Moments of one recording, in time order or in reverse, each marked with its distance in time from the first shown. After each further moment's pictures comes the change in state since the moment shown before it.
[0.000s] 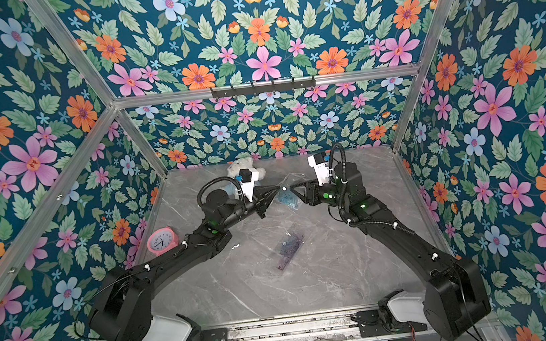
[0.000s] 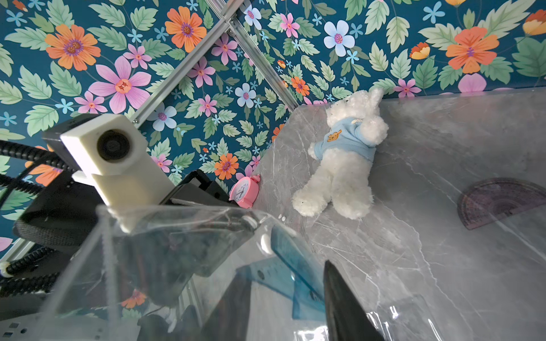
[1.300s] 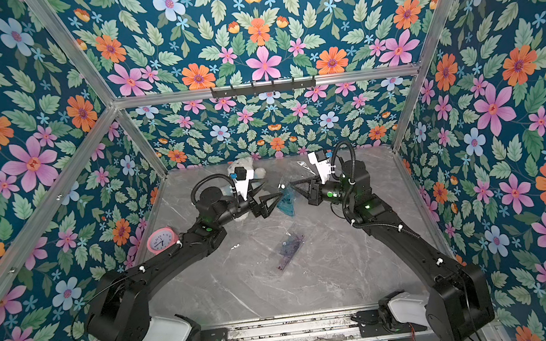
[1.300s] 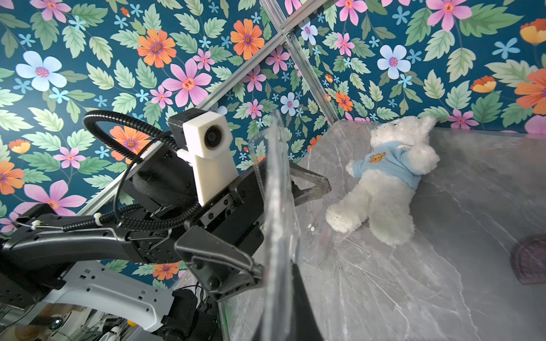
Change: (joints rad) left arm 0.053 -0.010 0.015 -0.037 0.109 -0.019; right arm -0.029 -0.035 -0.005 0.127 -0.180 0.008
